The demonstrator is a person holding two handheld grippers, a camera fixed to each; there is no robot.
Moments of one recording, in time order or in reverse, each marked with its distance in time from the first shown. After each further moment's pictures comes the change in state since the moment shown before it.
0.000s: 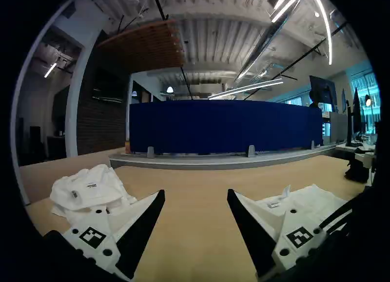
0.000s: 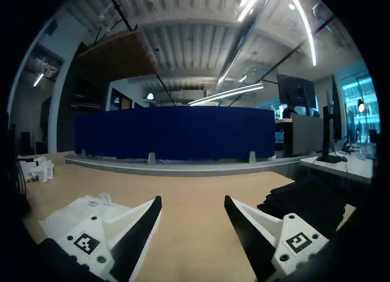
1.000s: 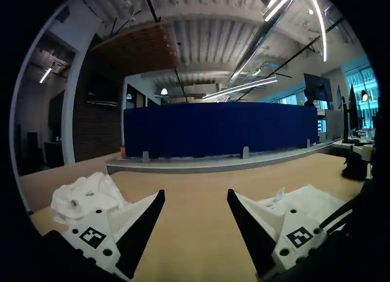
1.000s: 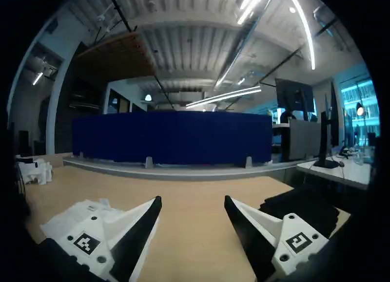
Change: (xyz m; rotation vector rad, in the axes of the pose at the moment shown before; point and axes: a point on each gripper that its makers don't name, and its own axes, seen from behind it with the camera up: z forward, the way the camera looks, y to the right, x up) left arm 0.028 0.016 -0.004 -0.035 0.012 0.036; right arm 0.034 0.003 -0.006 -0.018 0.020 -0.012
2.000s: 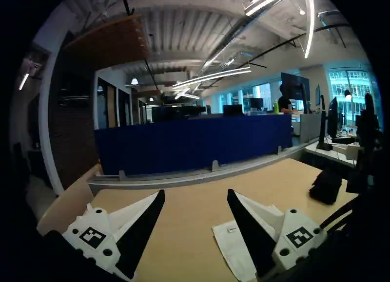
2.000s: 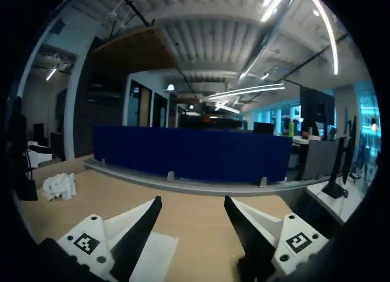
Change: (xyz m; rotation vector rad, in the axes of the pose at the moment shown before) left arm 0.170 0.047 -0.011 -0.240 -0.141 0.041; right arm 0.155 -0.031 -0.014 0.194 -0.131 -0.067
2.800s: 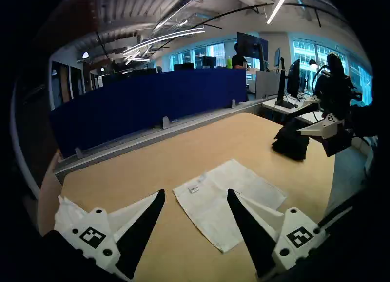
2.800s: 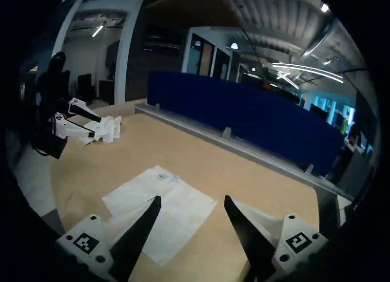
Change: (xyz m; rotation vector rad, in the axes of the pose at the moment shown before) left arm -0.083 0.076 -0.001 -0.331 -0.291 0.104; right arm -0.078 -0.073 -0.011 0.374 -0.329 -0.190
